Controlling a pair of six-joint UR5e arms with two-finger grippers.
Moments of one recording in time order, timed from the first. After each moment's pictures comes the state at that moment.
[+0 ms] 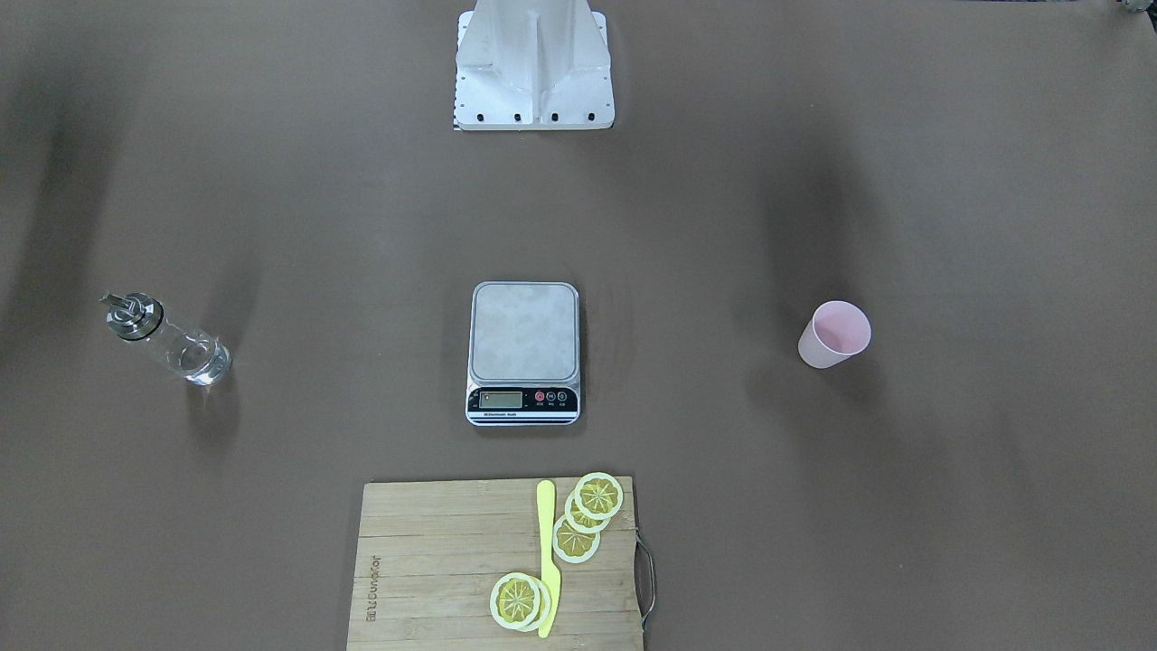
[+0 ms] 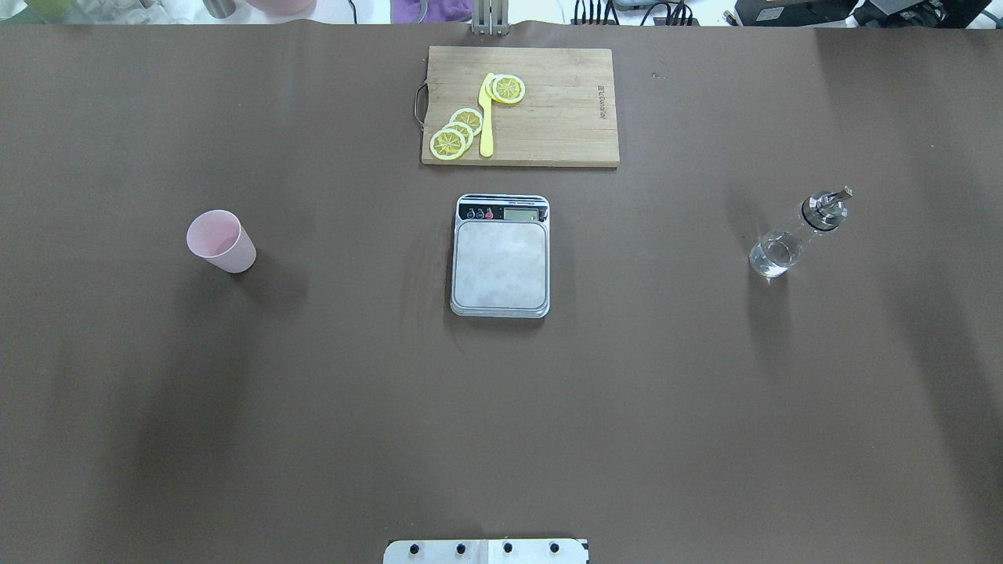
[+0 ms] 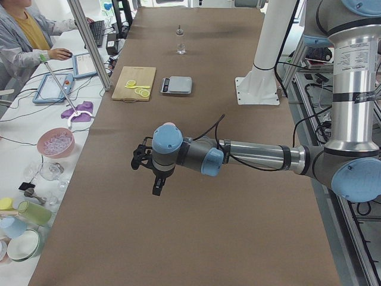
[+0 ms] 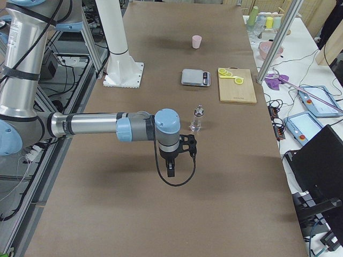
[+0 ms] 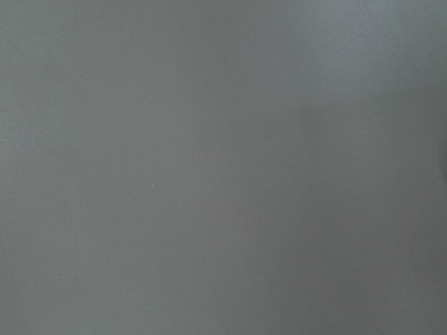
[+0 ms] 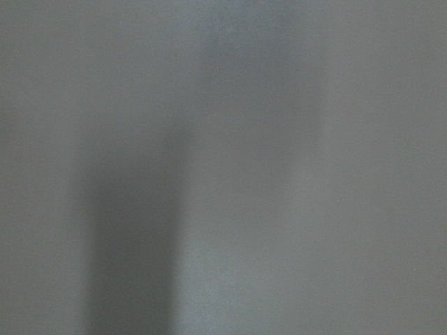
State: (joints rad) left arm -1.55 -1.49 -1.72 -1.82 -2.41 -0.06; right arm 1.53 -1.84 1.92 -1.55 2.31 -0.04
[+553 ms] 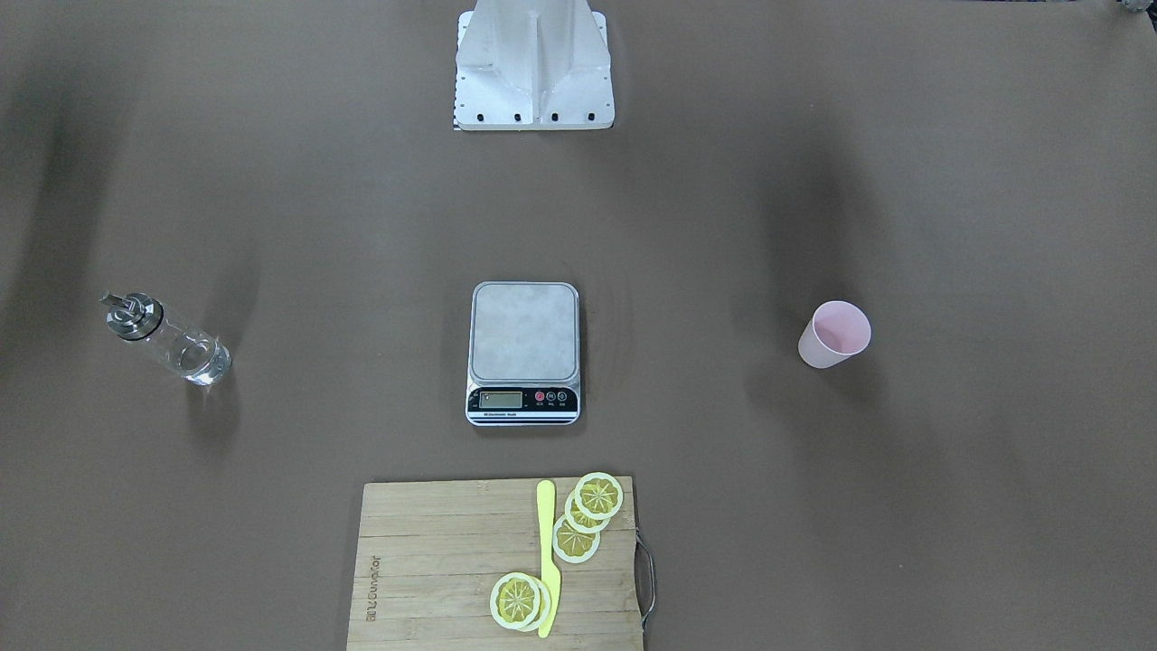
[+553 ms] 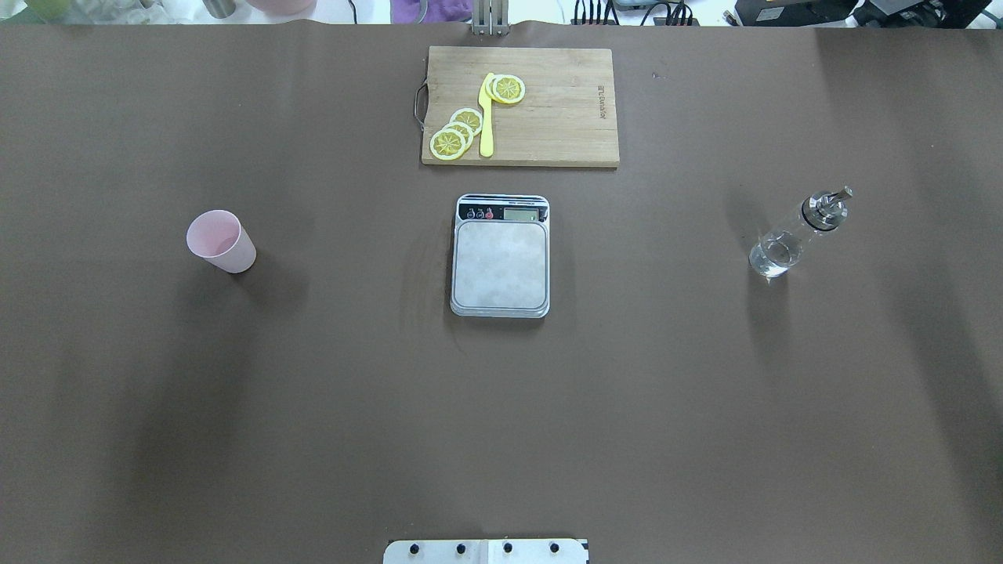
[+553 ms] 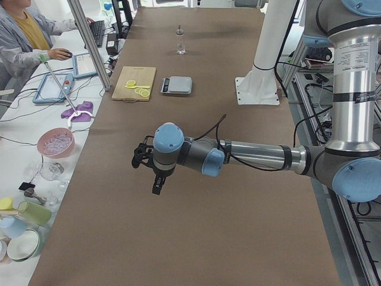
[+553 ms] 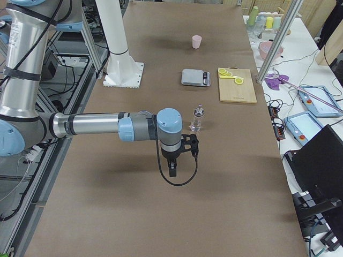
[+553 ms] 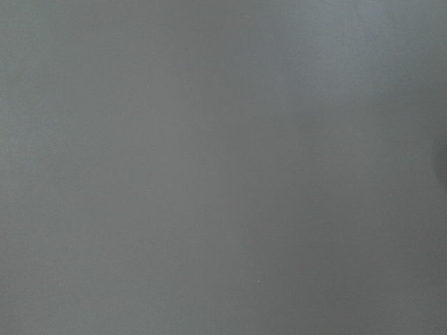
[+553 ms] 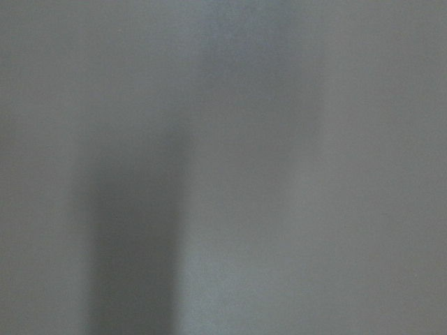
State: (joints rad) left arm -1.55 -1.49 -1.73 -1.83 -2.42 -0.06; right arm 1.53 -1.83 1.90 -1.53 2.31 -0.03
